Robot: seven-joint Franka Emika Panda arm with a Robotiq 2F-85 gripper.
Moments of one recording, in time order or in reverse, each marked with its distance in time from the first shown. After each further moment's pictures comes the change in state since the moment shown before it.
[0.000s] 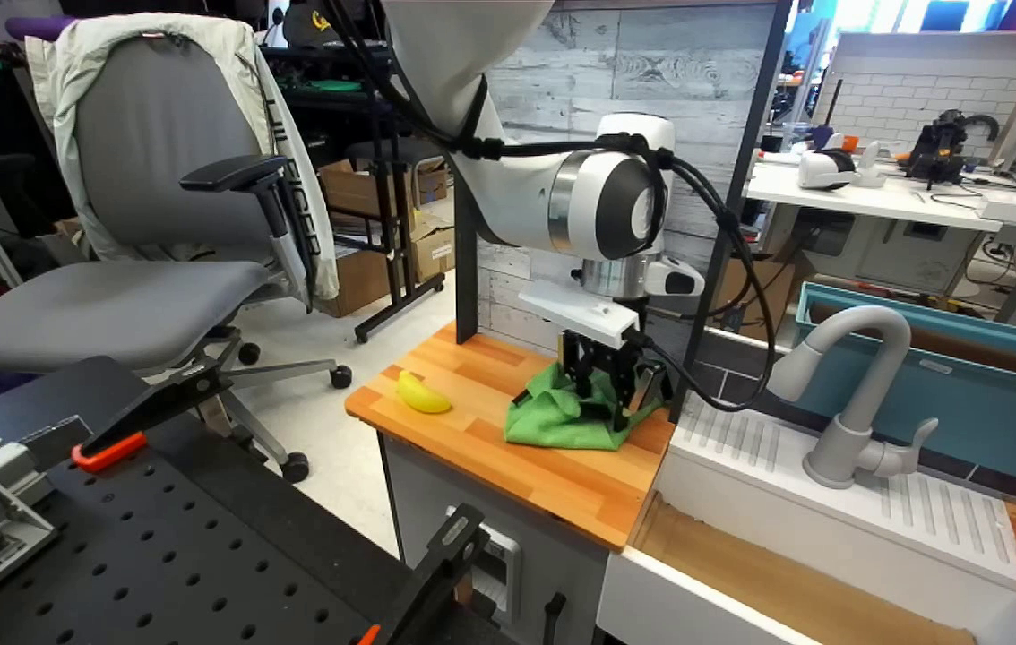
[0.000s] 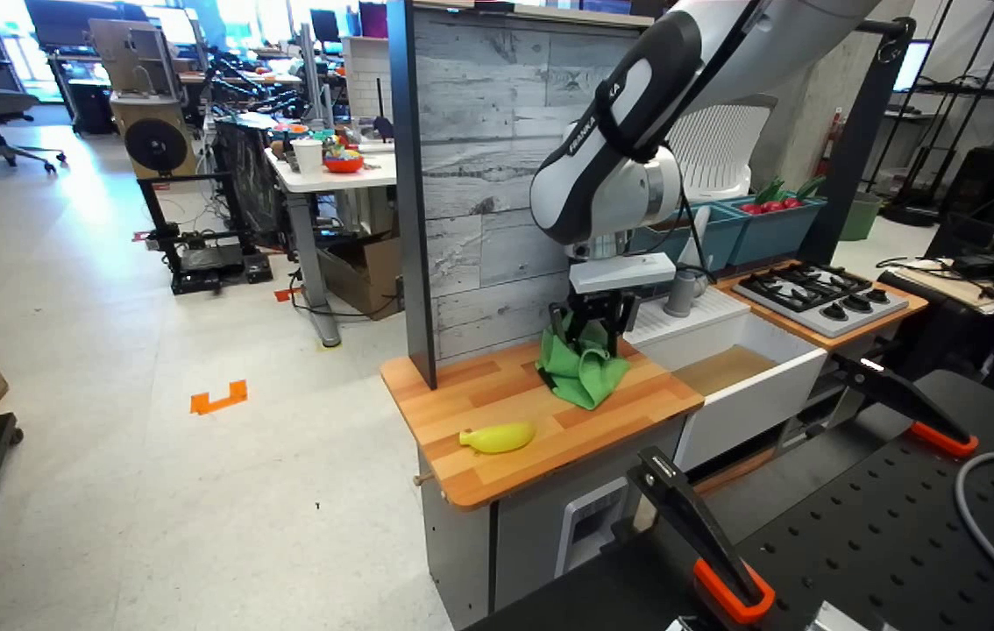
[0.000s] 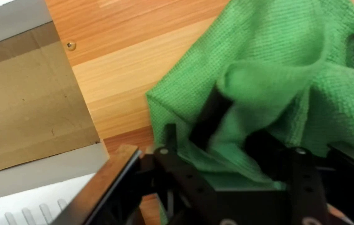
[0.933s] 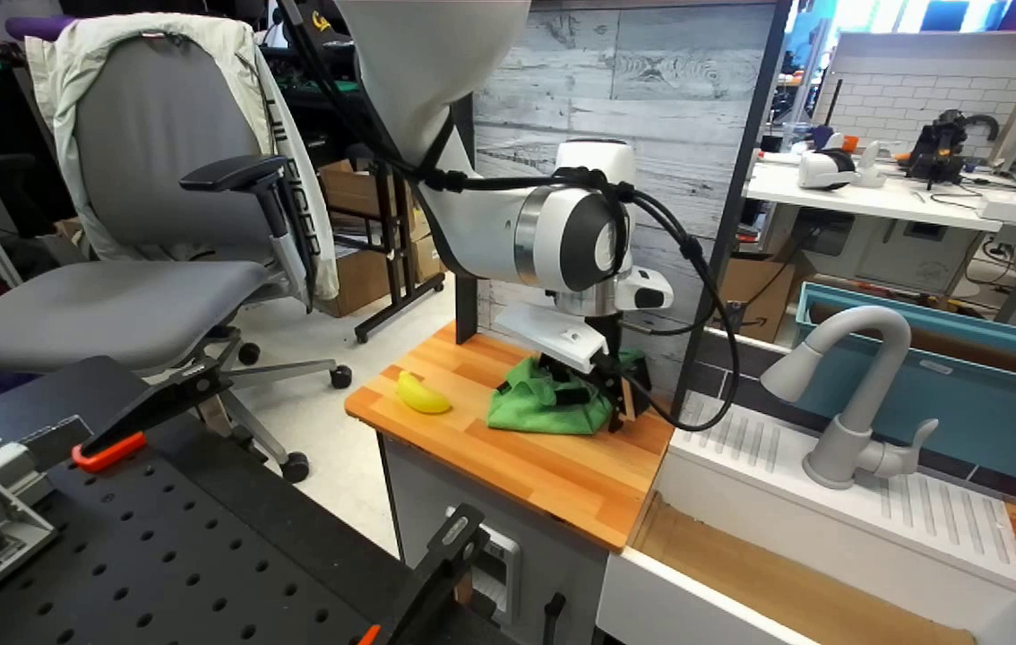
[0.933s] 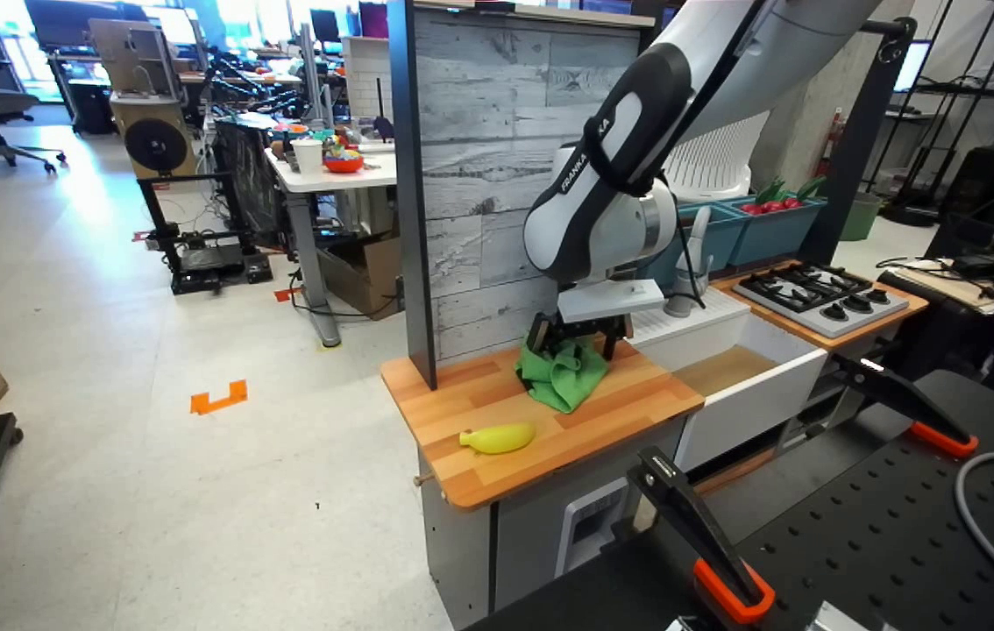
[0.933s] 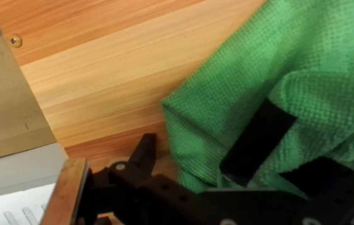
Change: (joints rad) arm 0.047 0.001 -0.017 -0.099 -0.019 0.202 0.055
